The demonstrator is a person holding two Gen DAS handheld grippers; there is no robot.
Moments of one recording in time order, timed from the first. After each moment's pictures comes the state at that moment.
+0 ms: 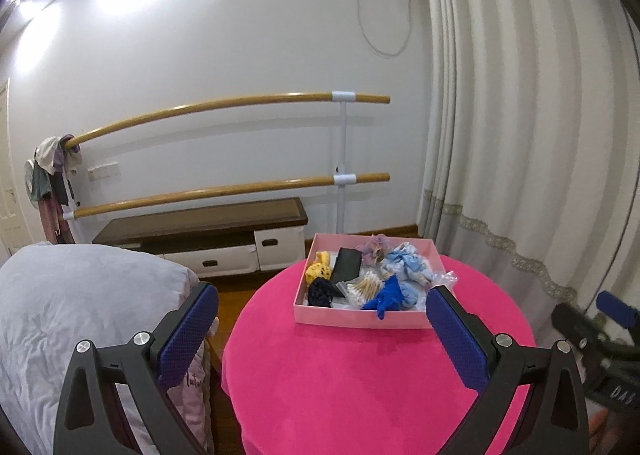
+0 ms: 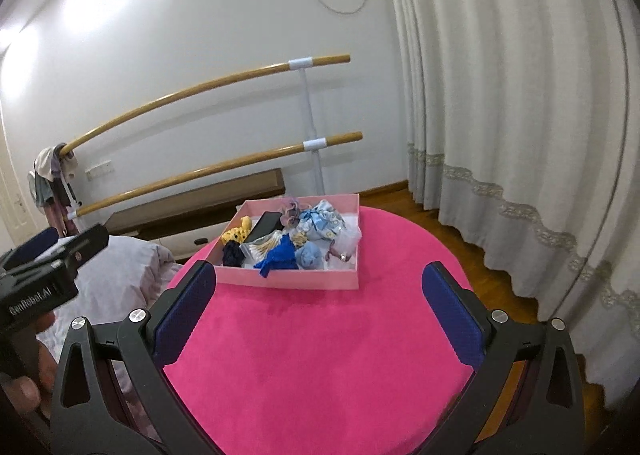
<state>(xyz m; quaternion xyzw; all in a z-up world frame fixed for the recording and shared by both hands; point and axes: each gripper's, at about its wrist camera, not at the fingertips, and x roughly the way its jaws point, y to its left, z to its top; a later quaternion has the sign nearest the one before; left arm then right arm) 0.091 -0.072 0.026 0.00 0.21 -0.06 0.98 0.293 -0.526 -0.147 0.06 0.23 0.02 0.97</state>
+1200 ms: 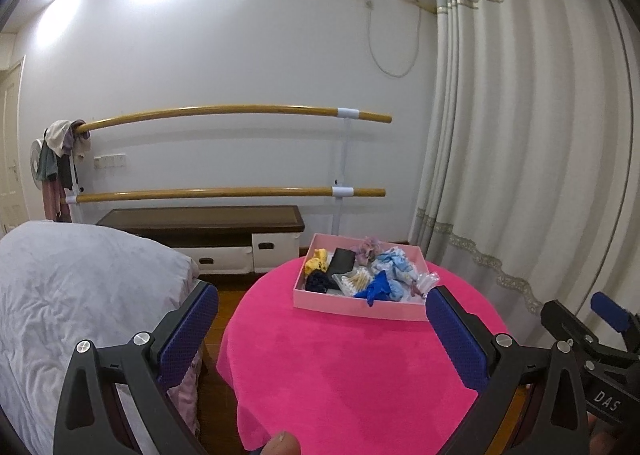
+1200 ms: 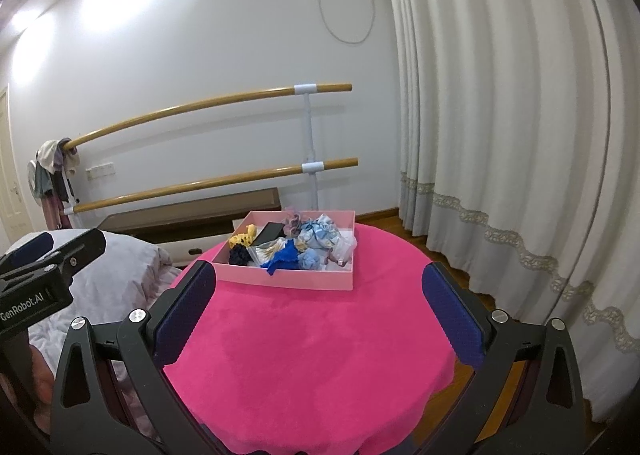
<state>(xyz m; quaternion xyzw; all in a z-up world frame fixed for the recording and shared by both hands) 0.014 -0.045 0.024 -0.04 0.19 -0.06 0.98 0.234 -0.504 -0.136 0.03 0.18 0.01 0.98</state>
